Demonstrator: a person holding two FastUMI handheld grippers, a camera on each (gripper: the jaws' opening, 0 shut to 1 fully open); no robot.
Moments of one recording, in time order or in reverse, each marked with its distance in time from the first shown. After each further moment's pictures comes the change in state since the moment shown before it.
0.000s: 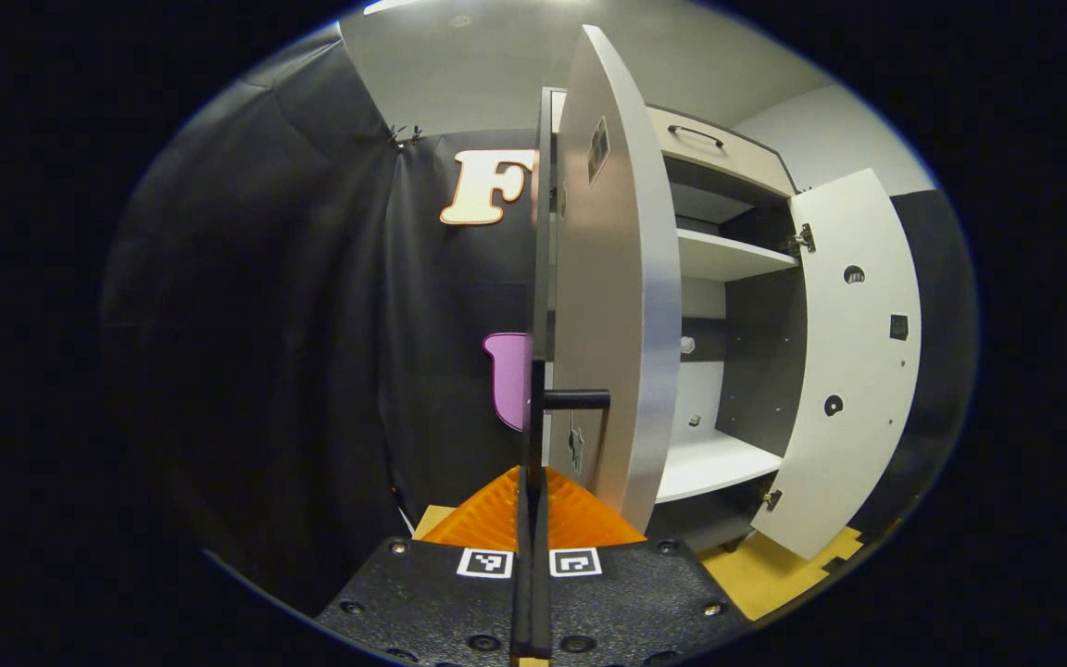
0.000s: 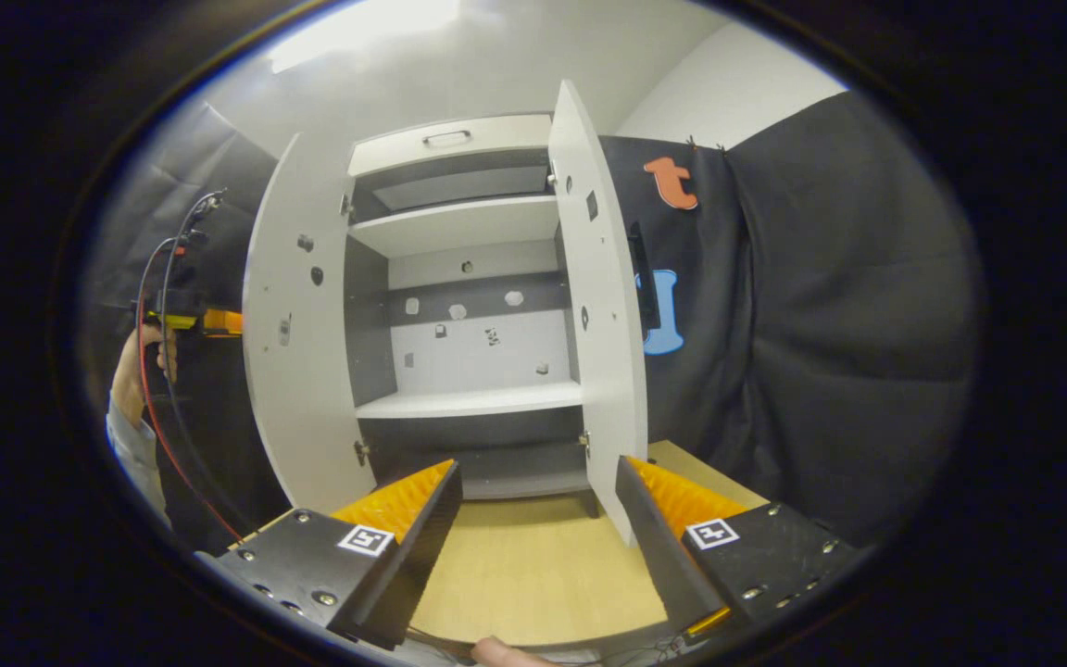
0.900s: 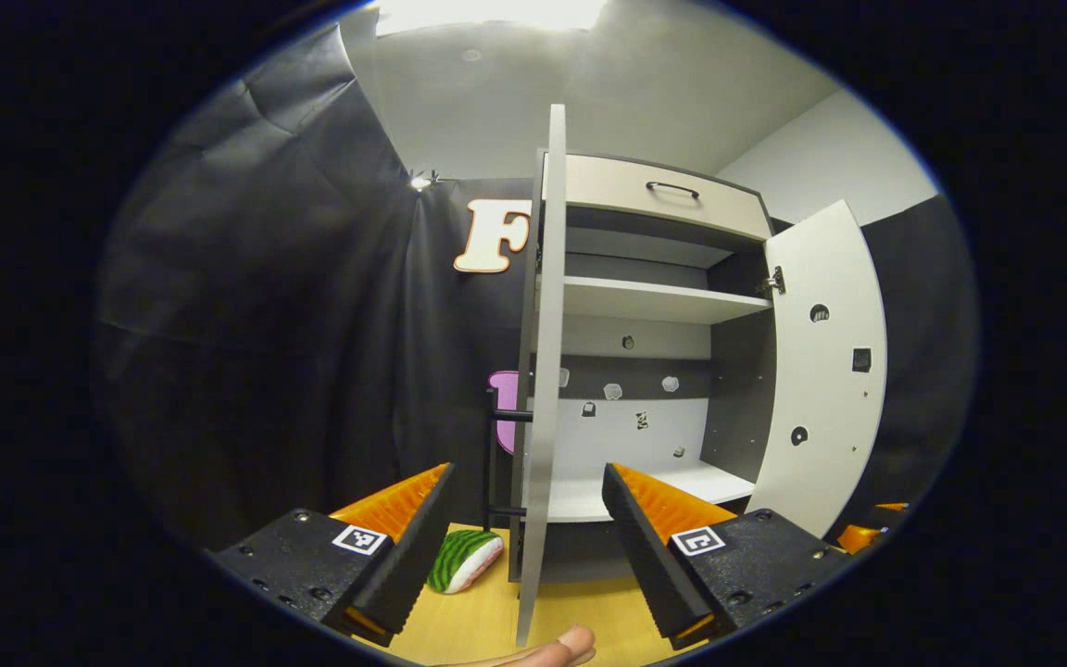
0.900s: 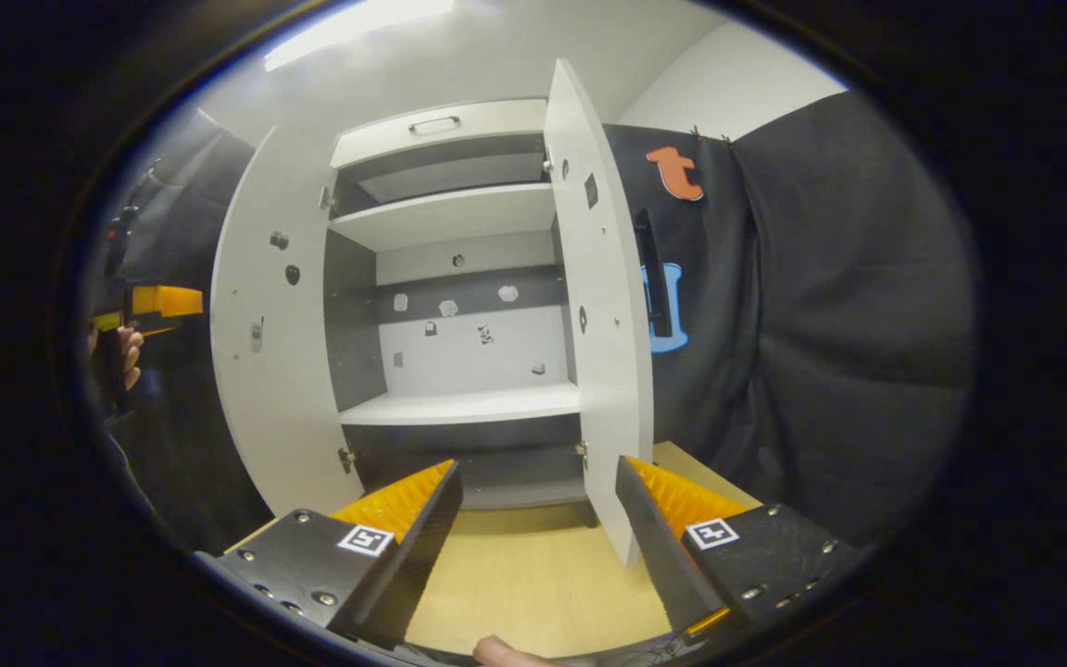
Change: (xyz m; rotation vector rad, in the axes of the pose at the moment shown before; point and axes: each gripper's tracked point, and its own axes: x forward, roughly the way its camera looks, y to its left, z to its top) left arm -0.090 -0.050 0.028 -0.016 -0.137 0.077; right arm 0.053 -0.006 0.025 0.008 0.025 0.008
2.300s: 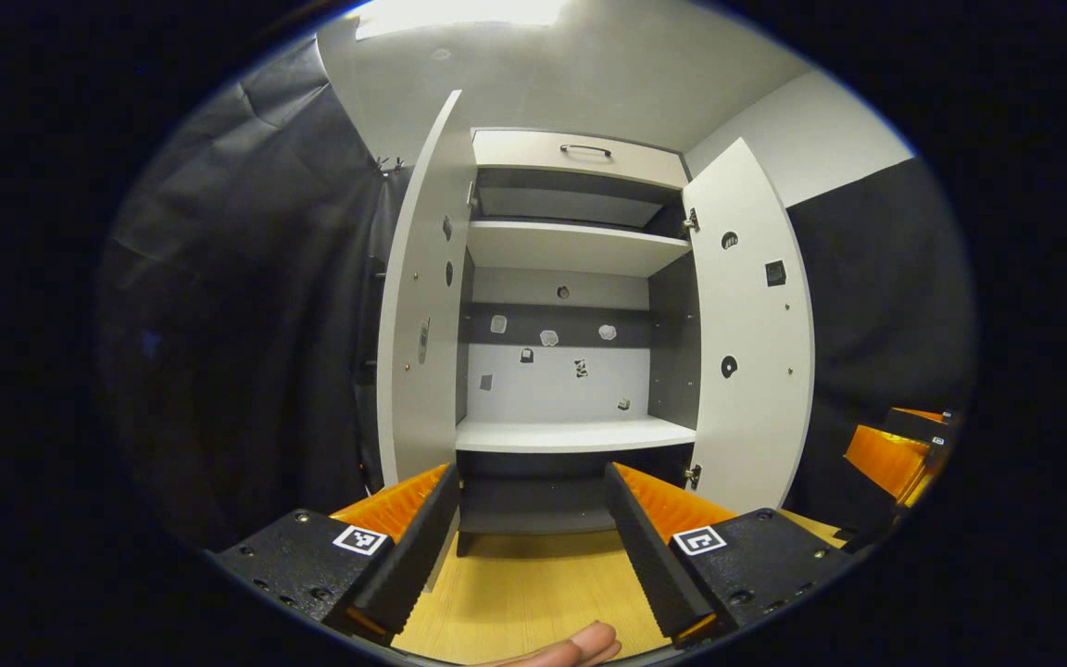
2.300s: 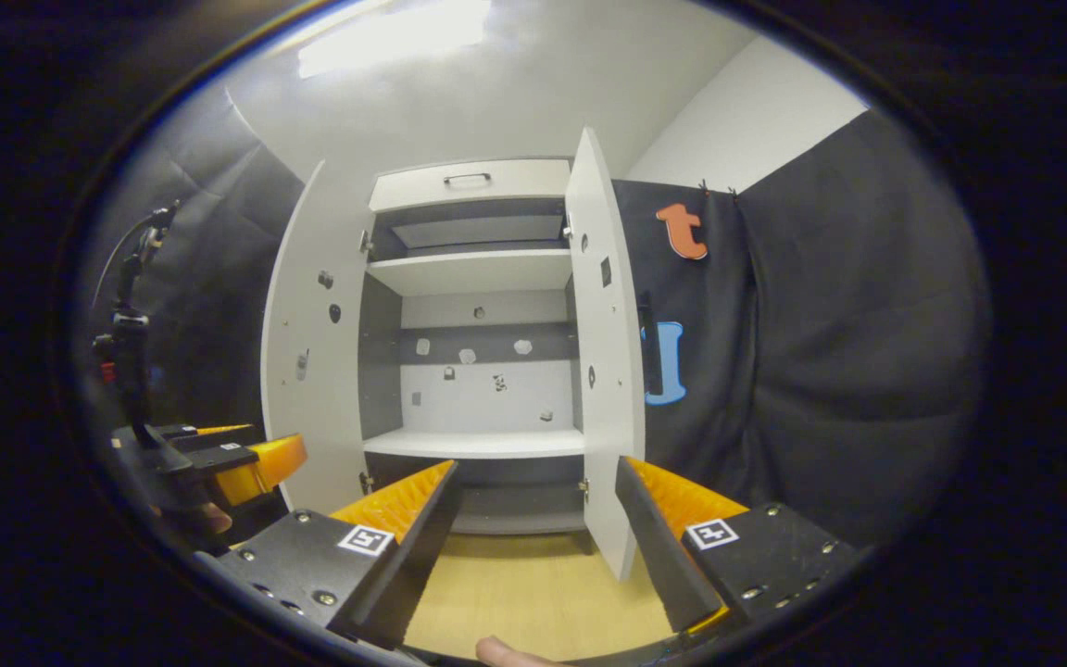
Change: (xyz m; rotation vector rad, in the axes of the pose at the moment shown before) left arm -0.059 -0.115 -0.114 0.020 0.027 -0.091; right arm -0.071 0.017 0.032 -0.056 -0.169 0.009
